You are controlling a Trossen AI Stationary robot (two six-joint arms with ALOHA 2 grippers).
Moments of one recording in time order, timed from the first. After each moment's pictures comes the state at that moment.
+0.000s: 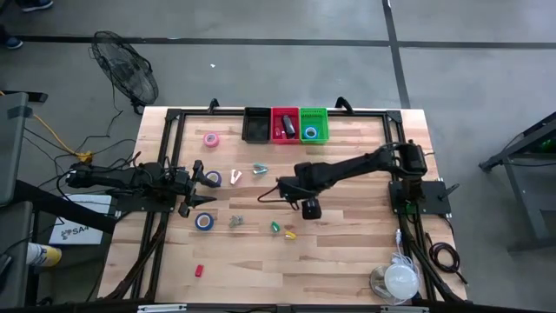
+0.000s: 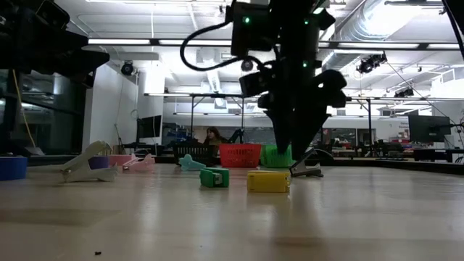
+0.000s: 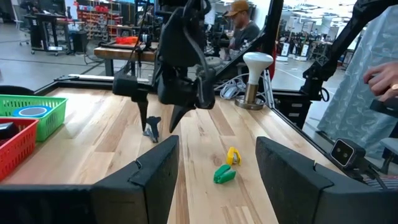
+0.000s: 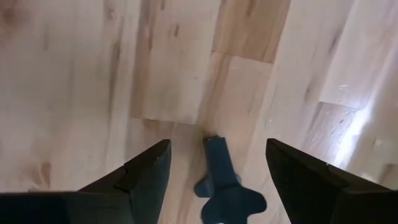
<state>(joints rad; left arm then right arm) -0.14 0.01 0.01 0.00 0.01 -0.10 0.05 1.97 1.40 -0.89 0.15 -0.14</state>
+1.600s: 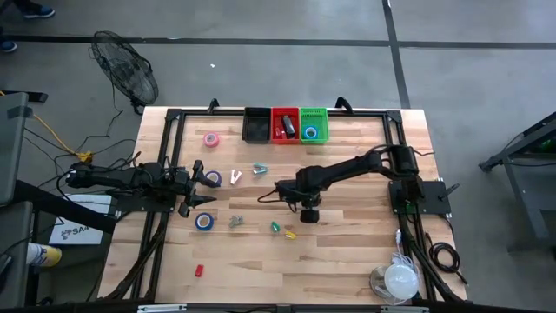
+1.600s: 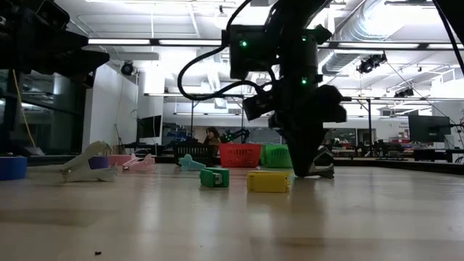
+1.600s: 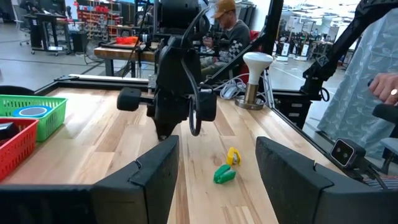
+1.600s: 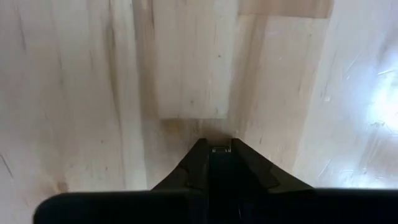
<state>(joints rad) -0.14 0.01 0.01 0.00 0.01 -0.10 0.04 2.04 1.40 -0.92 0.10 0.03</state>
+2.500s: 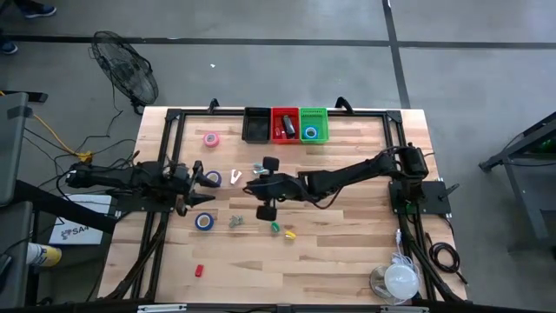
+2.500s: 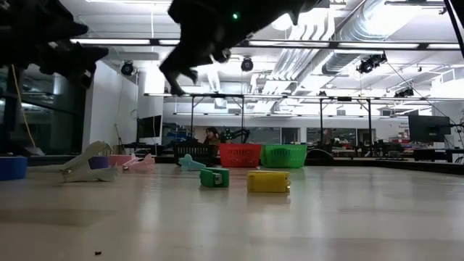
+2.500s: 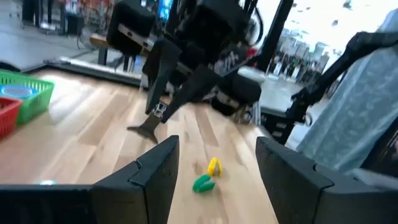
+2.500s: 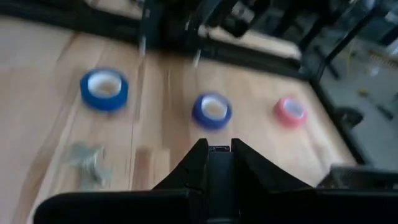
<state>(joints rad) -0.14 0.01 0.06 0.00 0.01 -0.27 0.11 1.97 1.40 0.12 0.35 -0.17</state>
